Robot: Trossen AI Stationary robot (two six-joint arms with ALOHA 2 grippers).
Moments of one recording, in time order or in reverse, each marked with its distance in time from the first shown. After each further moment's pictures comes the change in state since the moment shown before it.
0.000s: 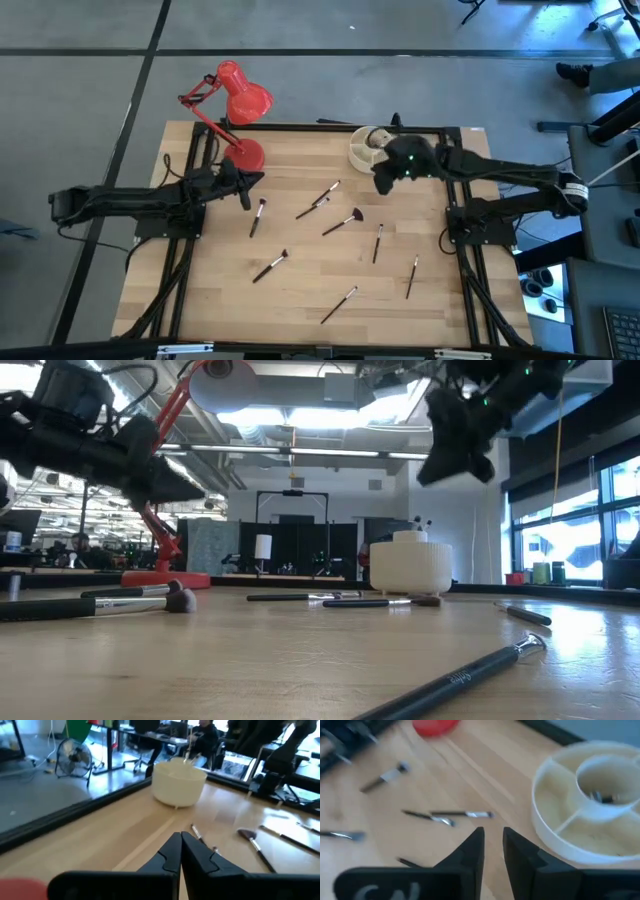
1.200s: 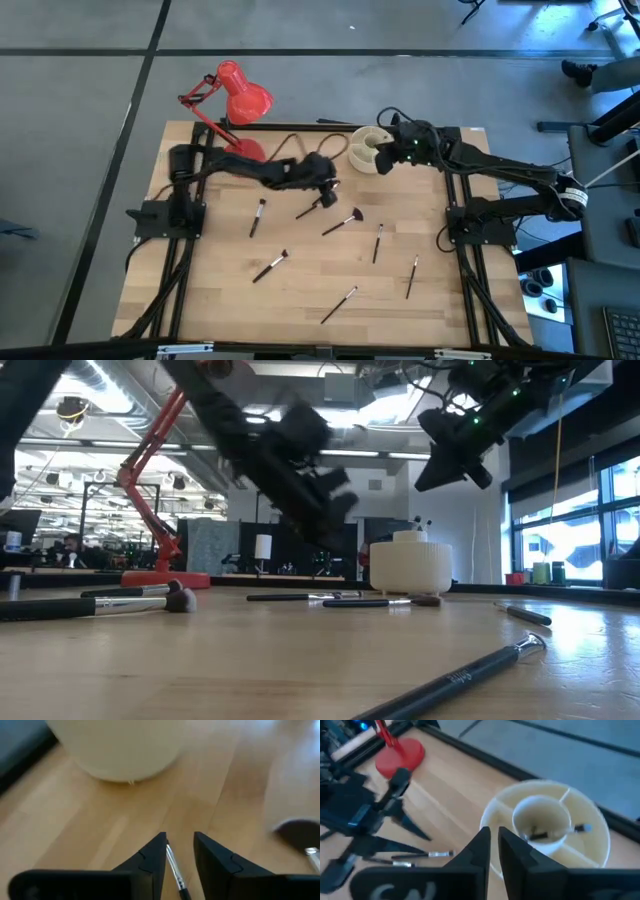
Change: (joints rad) left arm -0.060 1.291 1.081 -0.334 0.039 0.090; right arm -0.158 -0.002 -0.031 0.136 0.020 -0.043
